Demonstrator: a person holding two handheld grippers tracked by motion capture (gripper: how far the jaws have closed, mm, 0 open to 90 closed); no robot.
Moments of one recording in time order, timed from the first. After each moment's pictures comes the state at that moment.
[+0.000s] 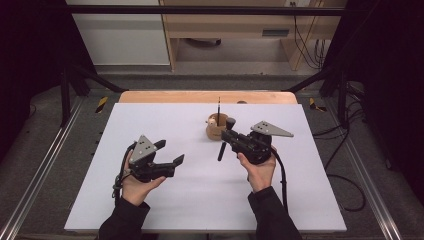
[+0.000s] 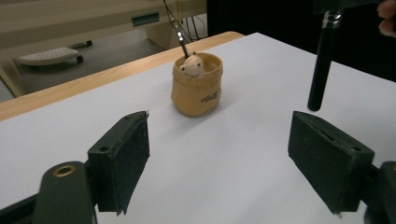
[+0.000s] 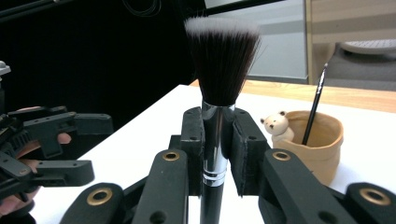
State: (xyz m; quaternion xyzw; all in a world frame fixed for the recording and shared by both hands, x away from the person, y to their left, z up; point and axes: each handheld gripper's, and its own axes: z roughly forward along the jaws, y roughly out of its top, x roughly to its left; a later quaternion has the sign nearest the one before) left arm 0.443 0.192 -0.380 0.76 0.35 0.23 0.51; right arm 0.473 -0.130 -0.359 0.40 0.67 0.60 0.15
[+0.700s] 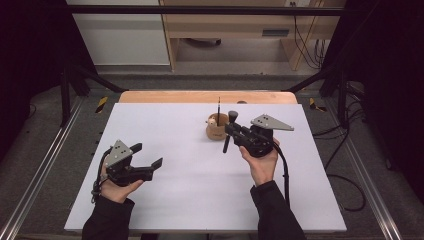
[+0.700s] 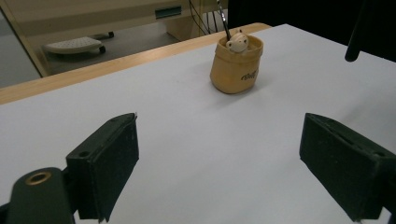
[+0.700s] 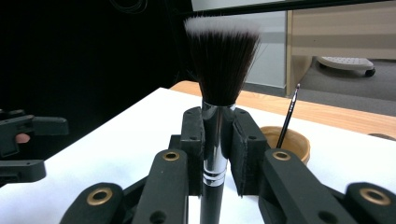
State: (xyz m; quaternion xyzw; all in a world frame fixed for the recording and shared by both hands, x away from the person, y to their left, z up) left arm 0.439 0.248 -0.395 0.74 0.37 0.25 0.50; right arm 0.485 -0.132 -0.349 0.40 0.68 0.58 0.19
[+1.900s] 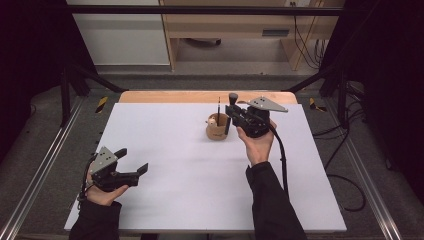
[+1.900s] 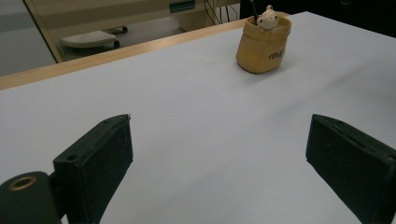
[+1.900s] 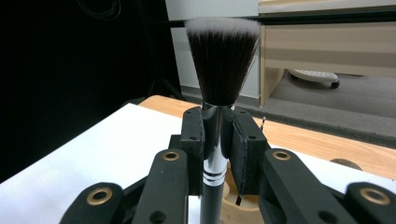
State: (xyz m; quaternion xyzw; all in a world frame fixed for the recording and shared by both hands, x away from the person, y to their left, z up) left arm 0.434 0.283 -0.414 0.74 0.38 0.26 0.48; right arm 0.530 -0.127 -0.334 0.41 0.67 0.57 0.24
